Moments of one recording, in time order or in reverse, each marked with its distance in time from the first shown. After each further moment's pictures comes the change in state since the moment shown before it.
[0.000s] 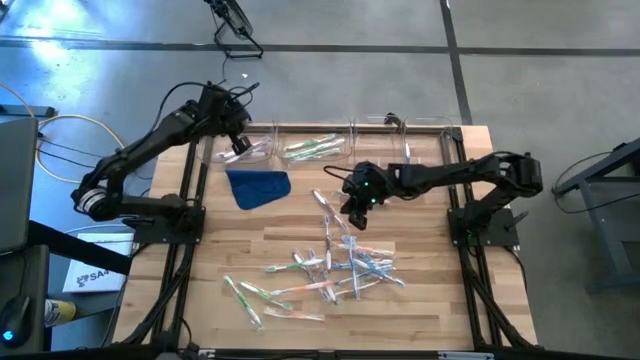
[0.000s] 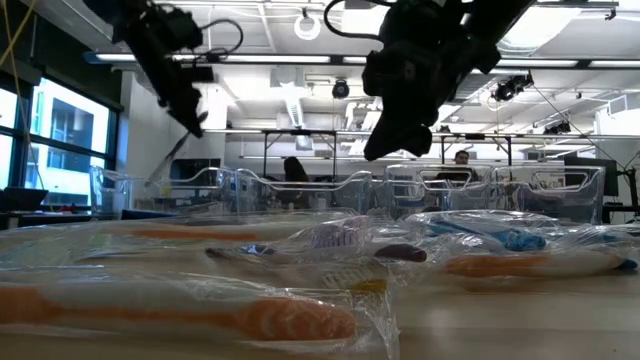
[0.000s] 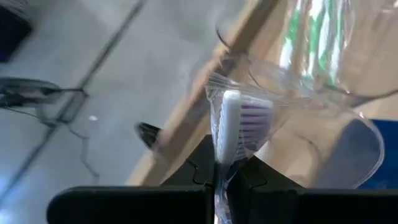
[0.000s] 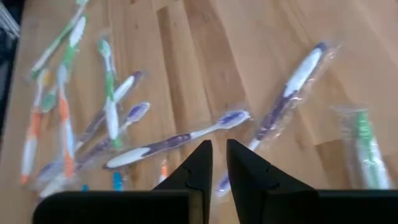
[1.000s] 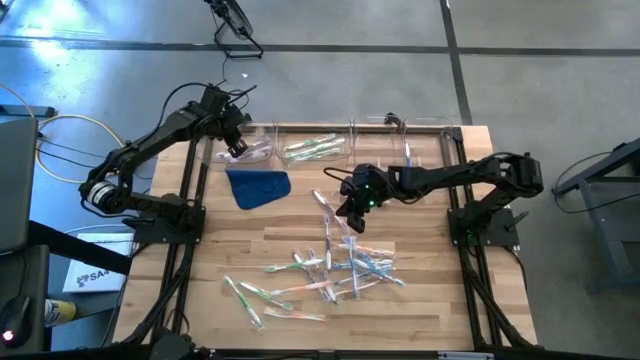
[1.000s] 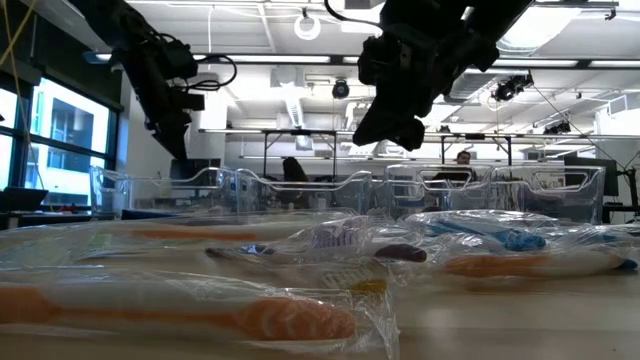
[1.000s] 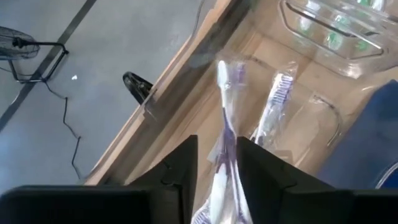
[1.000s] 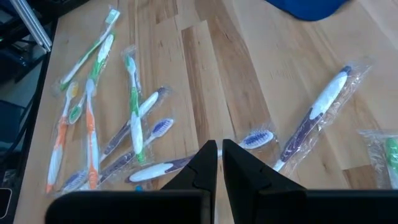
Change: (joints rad) left arm 0.105 0.073 -0.047 -0.025 0.029 -0.001; right arm 0.030 0.000 0.000 0.080 -0.016 0.014
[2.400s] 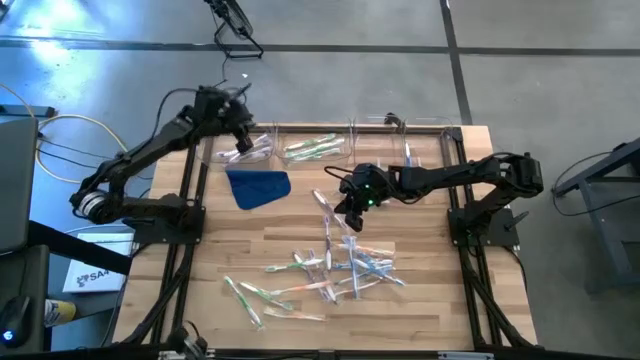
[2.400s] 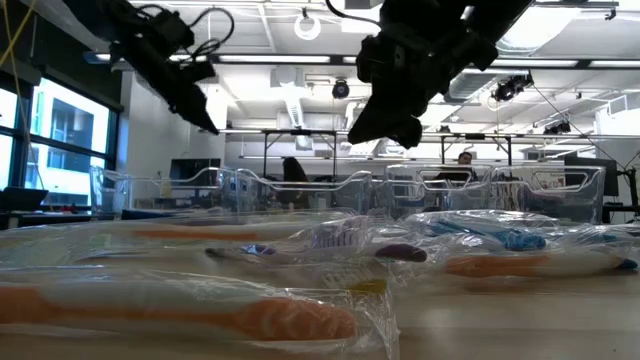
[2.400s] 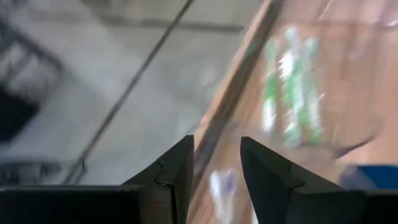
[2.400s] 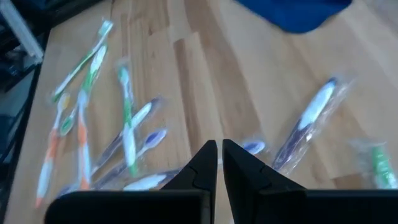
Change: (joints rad) left arm -0.104 -0.126 -0.088 0.343 0.150 0.104; right arm 0.000 0.000 0.000 0.036 0.054 0.009
